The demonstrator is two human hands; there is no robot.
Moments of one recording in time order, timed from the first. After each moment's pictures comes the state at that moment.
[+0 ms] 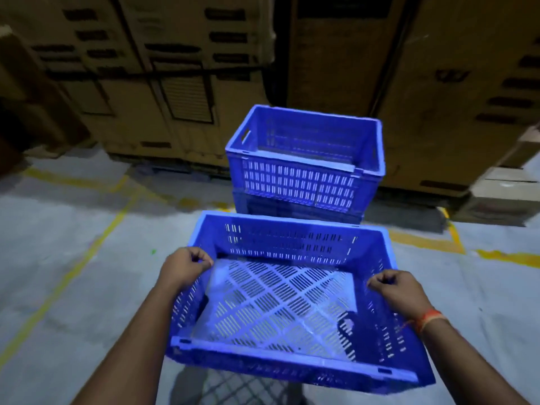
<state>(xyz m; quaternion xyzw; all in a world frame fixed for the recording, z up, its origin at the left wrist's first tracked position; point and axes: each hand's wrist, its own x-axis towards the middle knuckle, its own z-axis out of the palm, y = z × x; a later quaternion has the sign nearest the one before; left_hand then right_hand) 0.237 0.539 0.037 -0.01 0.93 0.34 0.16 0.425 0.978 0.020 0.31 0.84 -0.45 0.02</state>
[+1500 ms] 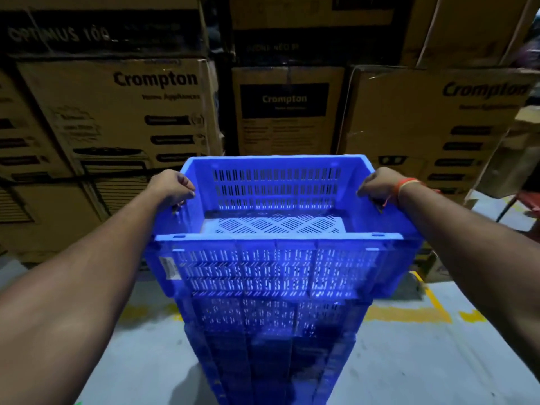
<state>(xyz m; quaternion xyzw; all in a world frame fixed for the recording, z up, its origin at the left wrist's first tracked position) -0.183 0.755 0.273 0.12 0.92 0.37 0.03 0.043 1.174 0.288 0.33 0.90 -0.28 -0.08</state>
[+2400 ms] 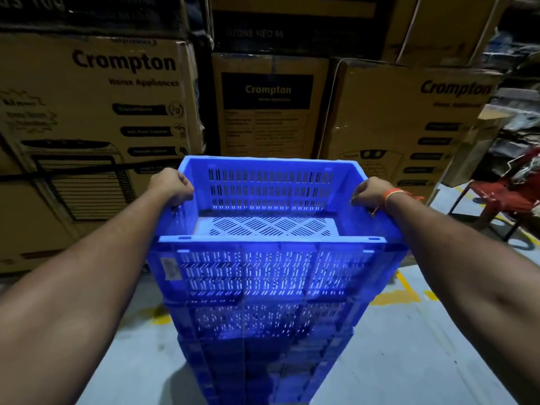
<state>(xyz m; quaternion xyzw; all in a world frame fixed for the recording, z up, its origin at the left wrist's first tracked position) -0.223 0.776 0.254 0.11 0.93 0.35 0.01 0.030 1.154 0.265 0.38 0.90 -0.21 -0.05</state>
